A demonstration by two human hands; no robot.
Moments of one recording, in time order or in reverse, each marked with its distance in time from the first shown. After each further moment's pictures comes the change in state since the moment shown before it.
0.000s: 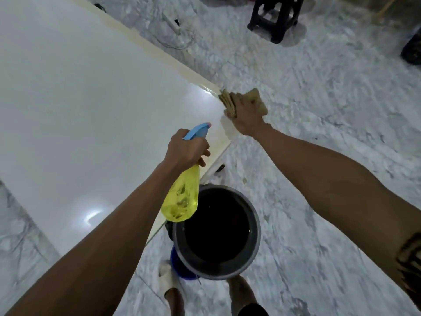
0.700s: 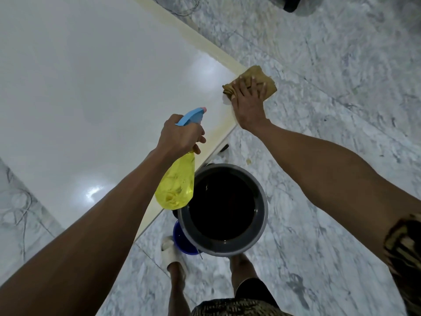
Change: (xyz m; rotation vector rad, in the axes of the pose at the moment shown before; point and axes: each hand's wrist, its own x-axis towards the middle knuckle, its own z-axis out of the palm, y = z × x) left_hand 0.011 -0.052 -0.021 0.006 0.019 -0.047; right_hand -0.016 -0.012 0.067 -0.095 0.127 -0.029
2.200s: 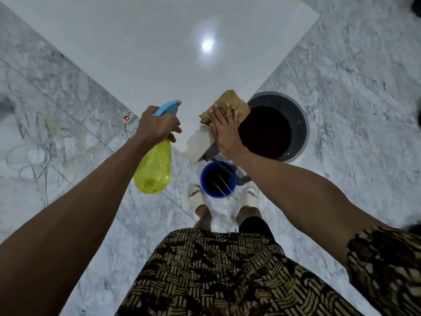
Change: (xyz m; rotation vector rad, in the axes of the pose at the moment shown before) left_hand -0.199 -0.216 -0.251 -0.024 -0.013 -0.016; right_hand -0.308 -0.327 0.090 0.122 -0.022 -0.081
